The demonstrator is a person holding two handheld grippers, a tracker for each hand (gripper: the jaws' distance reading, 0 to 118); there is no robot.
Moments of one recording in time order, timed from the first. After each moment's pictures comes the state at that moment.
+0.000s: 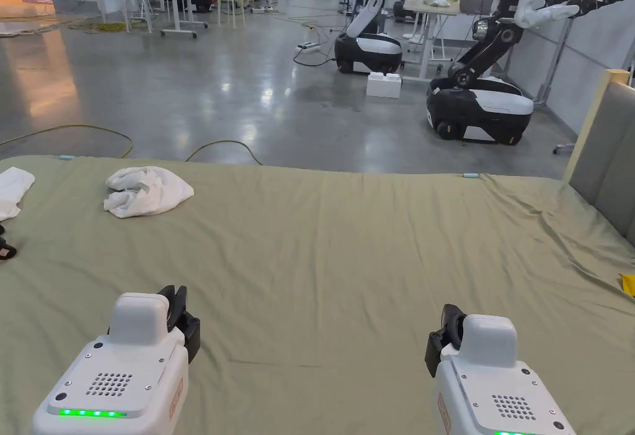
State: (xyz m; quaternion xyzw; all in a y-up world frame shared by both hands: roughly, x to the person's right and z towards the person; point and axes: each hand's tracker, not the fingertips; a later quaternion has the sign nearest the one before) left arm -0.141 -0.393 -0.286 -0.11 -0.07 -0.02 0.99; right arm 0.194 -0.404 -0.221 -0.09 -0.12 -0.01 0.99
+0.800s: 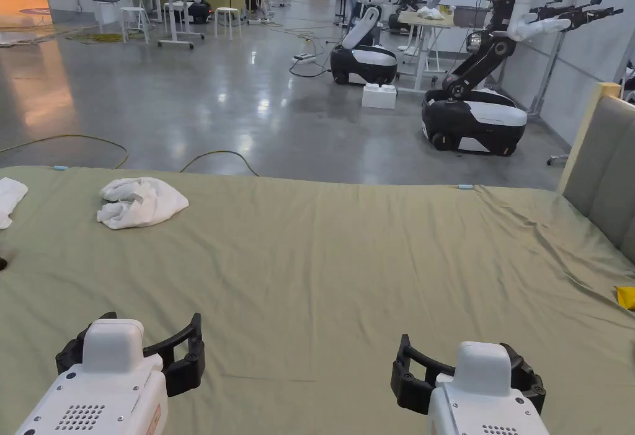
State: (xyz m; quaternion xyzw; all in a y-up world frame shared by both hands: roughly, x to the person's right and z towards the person) left arm -0.151 -0.401 -0.281 -0.10 -0.06 0.00 0.99; right arm 0.192 -0.414 -0.217 -0.09 -0.14 0.01 0.99
